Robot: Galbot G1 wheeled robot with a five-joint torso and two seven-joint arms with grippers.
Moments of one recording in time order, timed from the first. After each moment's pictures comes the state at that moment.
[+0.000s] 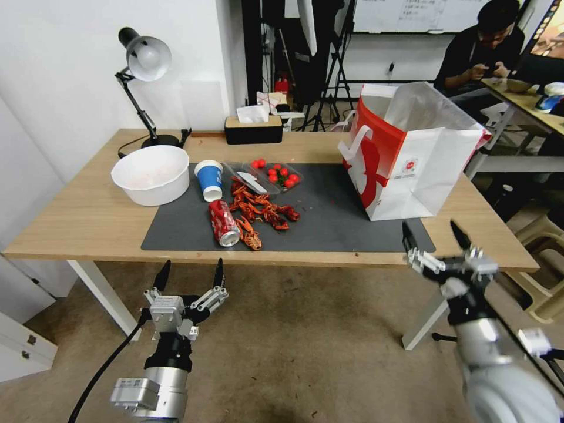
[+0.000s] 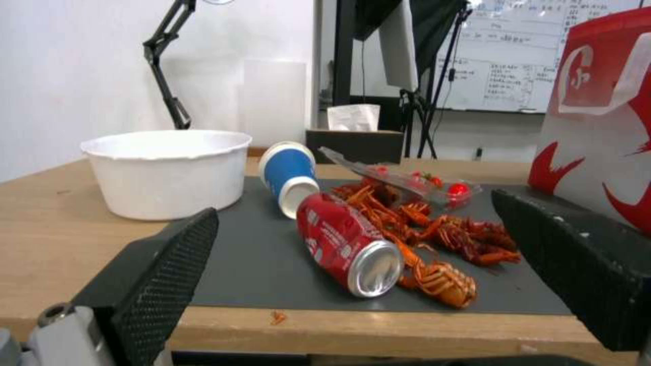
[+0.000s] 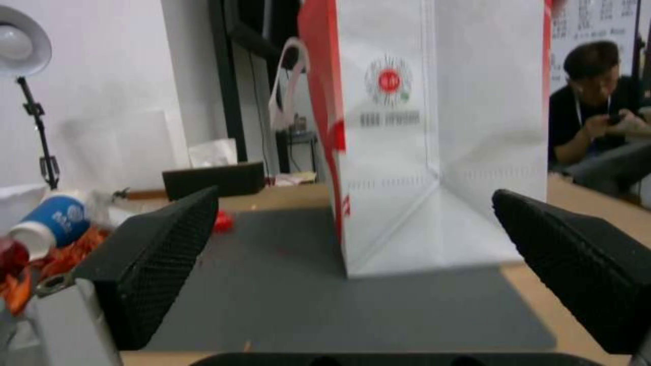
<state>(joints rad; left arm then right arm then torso) 1.88 -1.50 -0.44 -2.33 -0.10 -0.17 -0.06 -1.80 0.99 0.54 2.14 0.52 0.47 0.16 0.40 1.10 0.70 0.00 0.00</state>
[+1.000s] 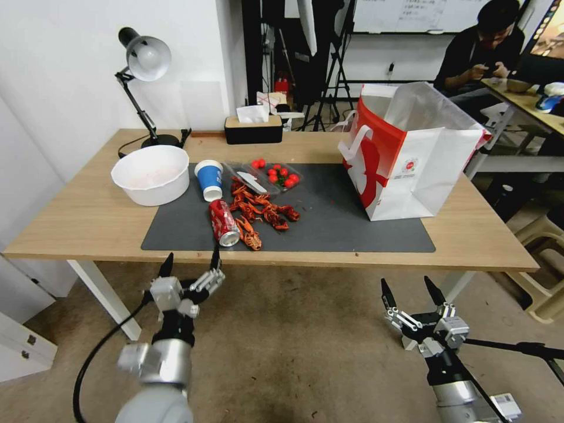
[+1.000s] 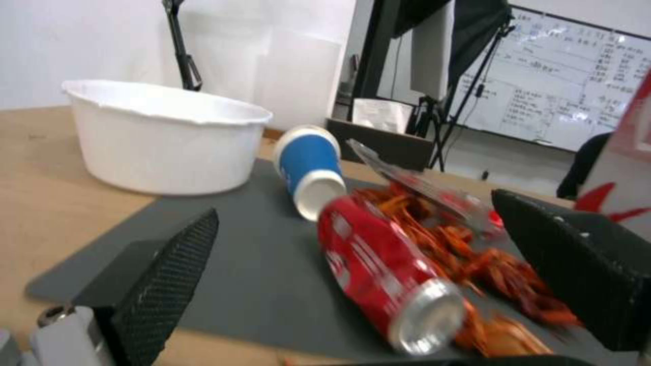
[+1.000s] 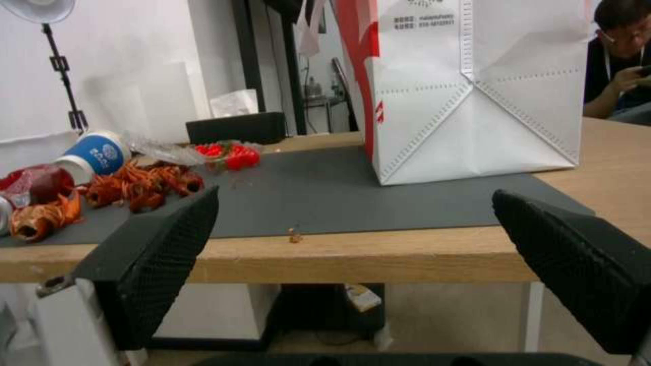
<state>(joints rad) 1.57 -1.28 -0.40 -2.16 -0.44 -0.12 -0.26 -1.84 1.04 0.45 2.05 0.44 0.54 0.12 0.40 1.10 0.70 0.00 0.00</state>
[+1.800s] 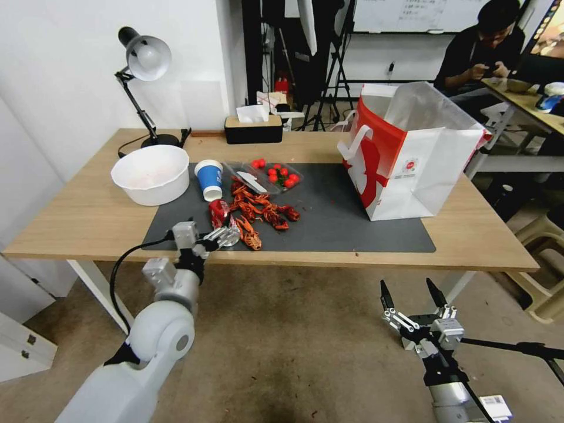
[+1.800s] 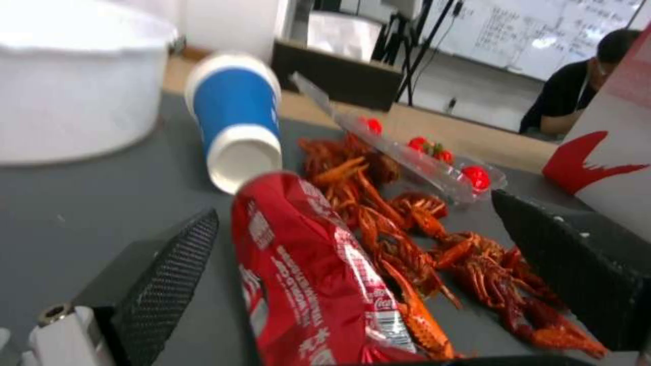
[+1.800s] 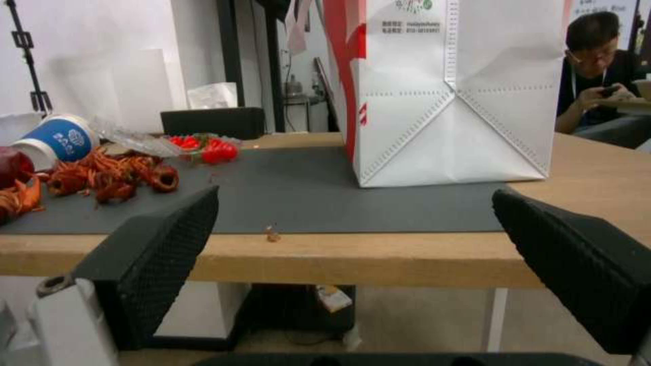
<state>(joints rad) 1.16 -1.07 -0.20 -2.05 -0.81 0.17 -0.47 -1.83 1.10 0.46 2.05 0.33 0.50 0.18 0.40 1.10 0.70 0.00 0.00</state>
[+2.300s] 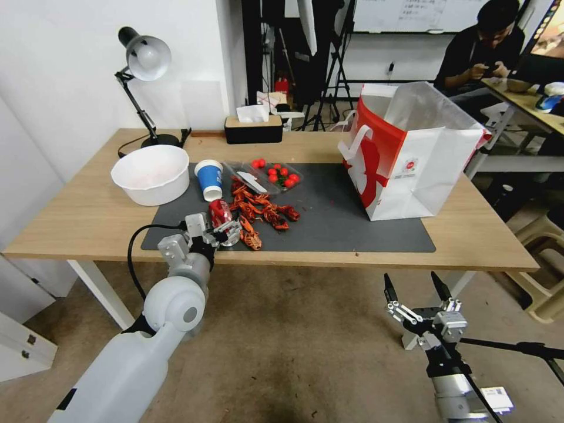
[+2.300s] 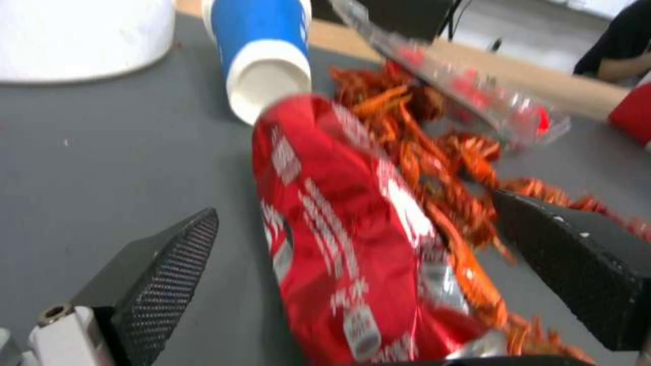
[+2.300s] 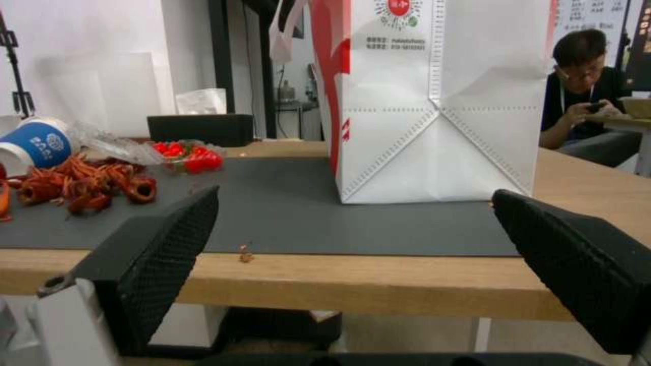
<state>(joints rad) 1.08 -1.08 -0.16 -2.01 -0.89 0.31 -0.62 -1.80 1.08 0.48 2.05 0.34 0.49 0.19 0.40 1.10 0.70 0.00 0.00</state>
